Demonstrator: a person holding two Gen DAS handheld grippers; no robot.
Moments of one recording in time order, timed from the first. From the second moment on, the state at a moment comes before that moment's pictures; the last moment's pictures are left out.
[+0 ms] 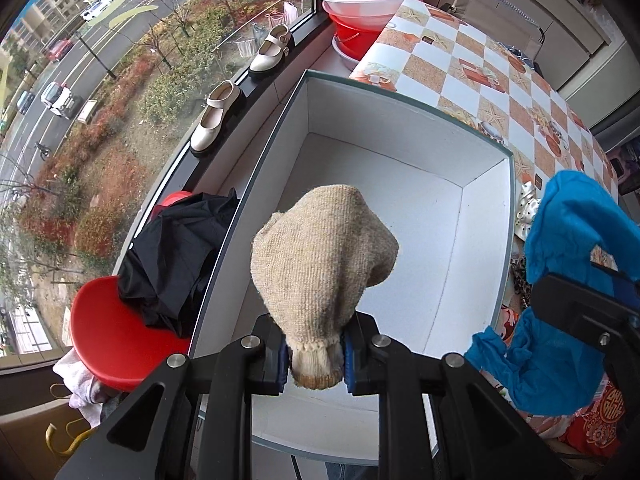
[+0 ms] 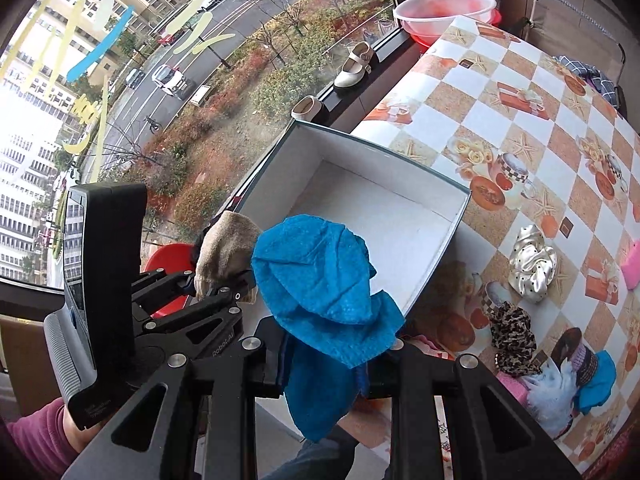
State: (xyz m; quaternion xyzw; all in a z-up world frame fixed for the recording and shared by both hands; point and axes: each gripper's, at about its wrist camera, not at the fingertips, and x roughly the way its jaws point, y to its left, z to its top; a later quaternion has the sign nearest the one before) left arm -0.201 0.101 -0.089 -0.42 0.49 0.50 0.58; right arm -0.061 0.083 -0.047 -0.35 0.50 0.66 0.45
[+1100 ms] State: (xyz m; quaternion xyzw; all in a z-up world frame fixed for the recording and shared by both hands) left arm -0.222 0.086 -0.121 -0.44 0.51 0.49 0.55; right arm -0.090 0.091 -0.070 -0.38 0.50 0.64 0.44
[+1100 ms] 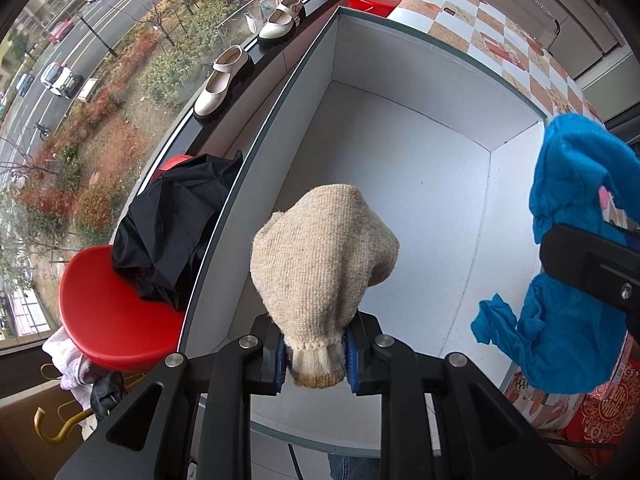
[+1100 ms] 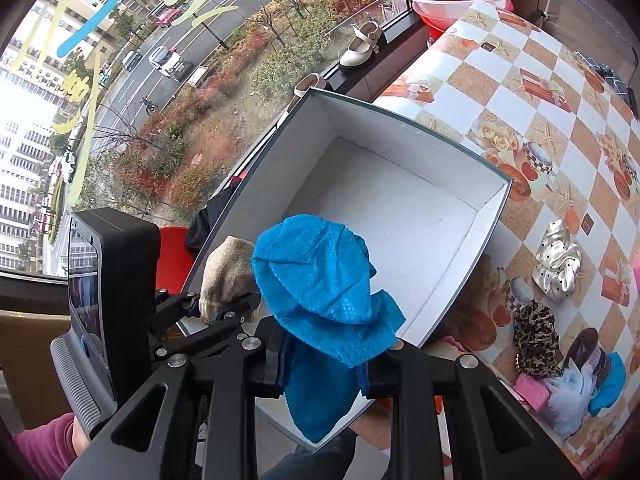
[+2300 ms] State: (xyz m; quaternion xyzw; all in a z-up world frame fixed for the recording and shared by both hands) left arm -0.162 0.098 -0.090 -0.42 0.52 0.42 0.62; right arm -0.023 0.074 -0.037 -0.31 0.53 0.59 0.51
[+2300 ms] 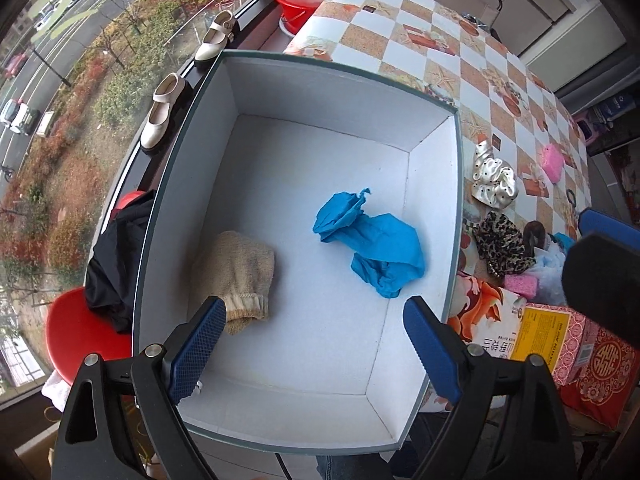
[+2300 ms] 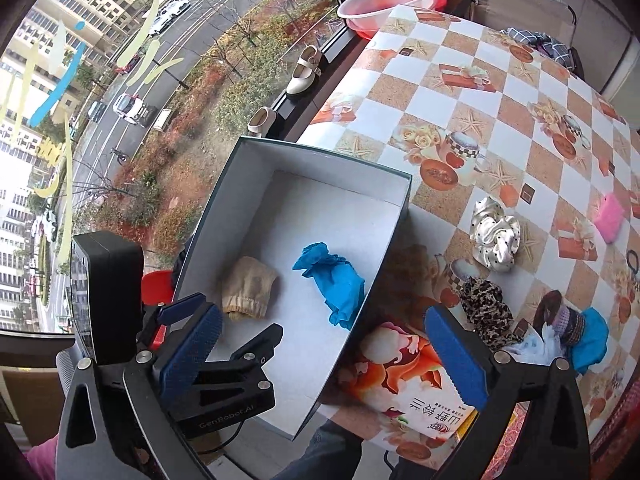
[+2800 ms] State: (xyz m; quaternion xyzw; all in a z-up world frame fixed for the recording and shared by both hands) left arm -0.033 0.097 -0.055 -0.33 0.56 0.33 0.68; right arm 0.121 -0.005 0.000 -0.20 0.59 0.52 0.58
